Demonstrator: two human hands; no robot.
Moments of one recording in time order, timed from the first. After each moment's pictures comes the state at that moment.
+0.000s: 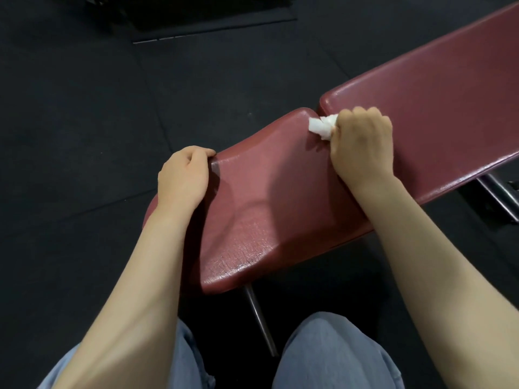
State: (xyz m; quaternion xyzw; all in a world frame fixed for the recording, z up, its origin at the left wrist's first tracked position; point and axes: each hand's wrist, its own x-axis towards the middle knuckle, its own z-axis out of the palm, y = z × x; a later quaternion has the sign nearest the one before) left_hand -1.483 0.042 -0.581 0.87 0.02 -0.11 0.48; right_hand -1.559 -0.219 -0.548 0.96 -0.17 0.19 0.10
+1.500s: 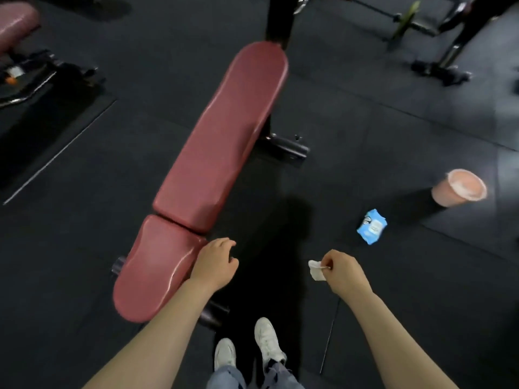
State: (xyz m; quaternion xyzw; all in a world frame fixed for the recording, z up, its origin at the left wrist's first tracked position) left_hand -1.770 -0.105 -0.200 0.79 -0.52 -0.31 0.05; right_hand -2.048 -0.207 -0.178 0.71 -0.63 -0.10 -0.30
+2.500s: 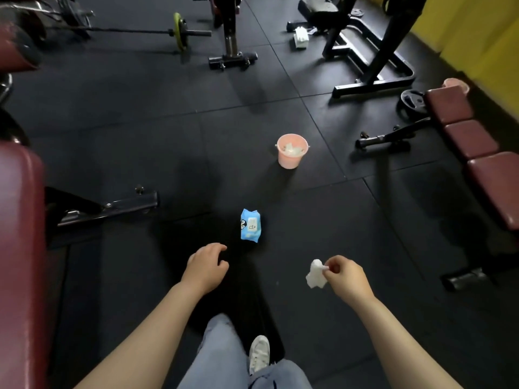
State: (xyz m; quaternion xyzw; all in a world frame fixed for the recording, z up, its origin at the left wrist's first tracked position) left_hand -2.176 -0.385 -0.156 0.60 -0.73 -0.32 -0.04; right_hand -2.475 -0.265 -0.132 0.37 -0.84 0.15 -0.37
